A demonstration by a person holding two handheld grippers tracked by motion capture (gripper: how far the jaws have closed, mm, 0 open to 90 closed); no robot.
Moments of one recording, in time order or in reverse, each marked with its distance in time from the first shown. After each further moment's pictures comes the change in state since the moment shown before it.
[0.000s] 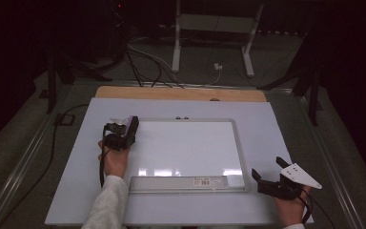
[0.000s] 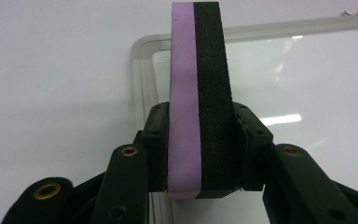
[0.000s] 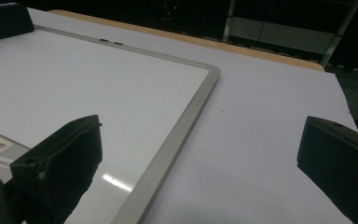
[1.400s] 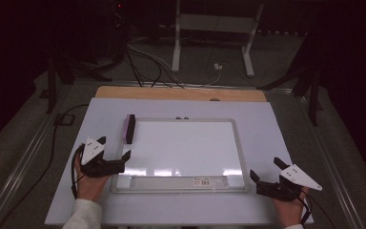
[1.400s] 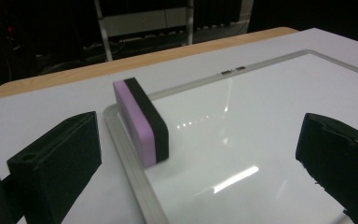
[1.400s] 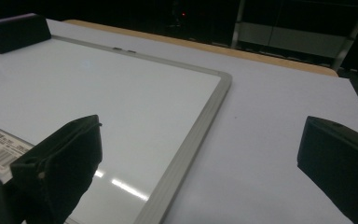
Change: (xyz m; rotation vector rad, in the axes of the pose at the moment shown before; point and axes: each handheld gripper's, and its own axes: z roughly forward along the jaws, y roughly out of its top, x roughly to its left) left arm 0.034 -0.065 -0.100 -0.413 -0.297 0.214; right arm 0.006 0.002 -0.003 -0.027 0.041 0.018
